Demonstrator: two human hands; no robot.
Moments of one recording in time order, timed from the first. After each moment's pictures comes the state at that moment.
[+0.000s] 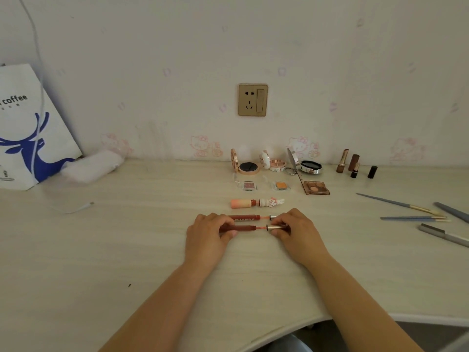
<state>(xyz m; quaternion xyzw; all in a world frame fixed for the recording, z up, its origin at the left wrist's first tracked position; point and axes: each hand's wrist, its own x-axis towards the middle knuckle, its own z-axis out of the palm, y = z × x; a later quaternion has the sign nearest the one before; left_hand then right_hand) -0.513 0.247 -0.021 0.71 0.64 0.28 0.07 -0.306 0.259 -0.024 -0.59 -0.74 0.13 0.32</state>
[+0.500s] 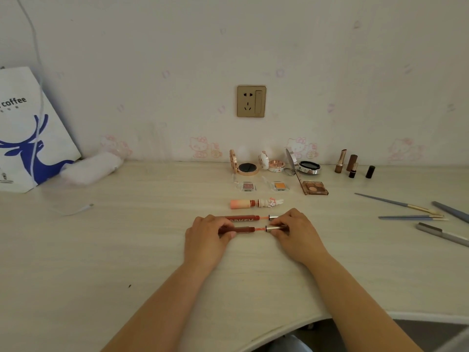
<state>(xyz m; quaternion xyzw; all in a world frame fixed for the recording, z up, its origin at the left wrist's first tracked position) -0.512 0.249 -0.020 0.70 0.66 0.25 0.08 -0.306 0.263 -0.025 -0.60 -0.73 0.13 0.29</state>
